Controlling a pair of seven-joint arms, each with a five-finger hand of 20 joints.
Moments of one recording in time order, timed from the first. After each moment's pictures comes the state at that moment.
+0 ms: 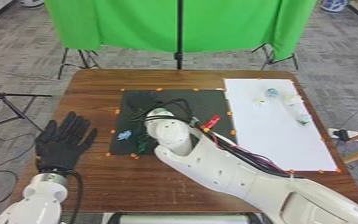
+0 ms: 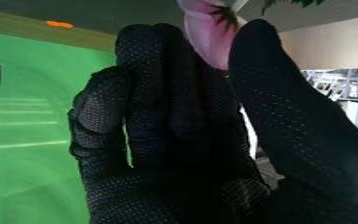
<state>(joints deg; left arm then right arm) 121.8 -53.7 -90.5 -120.9 -8.7 18.7 22.6 -49.2 -83.4 23.8 -73.4 -142.1 -9.8 22.8</state>
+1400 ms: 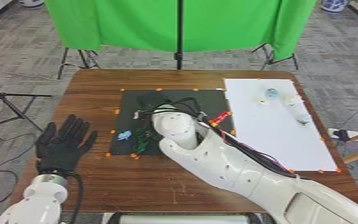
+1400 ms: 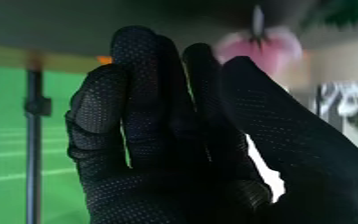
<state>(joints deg) 121.9 -54.4 -90.7 -120.3 -10.0 19.6 22.2 -49.9 -82.0 27.5 -76.0 -136.6 -17.8 27.3</state>
